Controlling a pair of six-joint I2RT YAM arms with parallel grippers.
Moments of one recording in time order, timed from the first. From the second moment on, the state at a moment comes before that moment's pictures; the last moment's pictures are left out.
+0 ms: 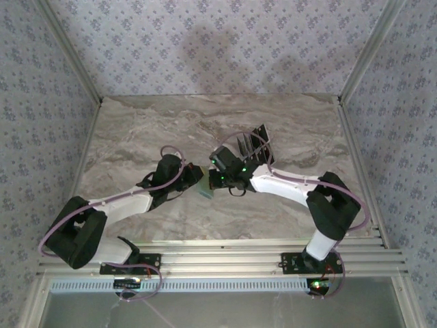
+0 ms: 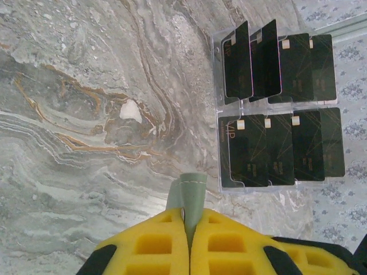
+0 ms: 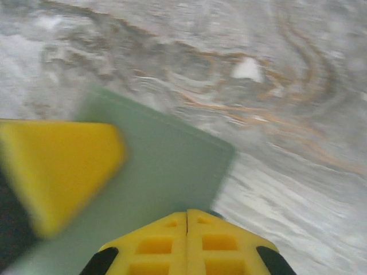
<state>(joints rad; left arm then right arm) -0.61 1.35 0.57 0.24 0.17 -1.04 0.85 1.66 1.09 -0.36 0.02 0.64</state>
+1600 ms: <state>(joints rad) -0.61 1.31 0.45 0.05 0.08 -0.90 0.82 1.41 0.82 -0.38 -0.03 0.64</state>
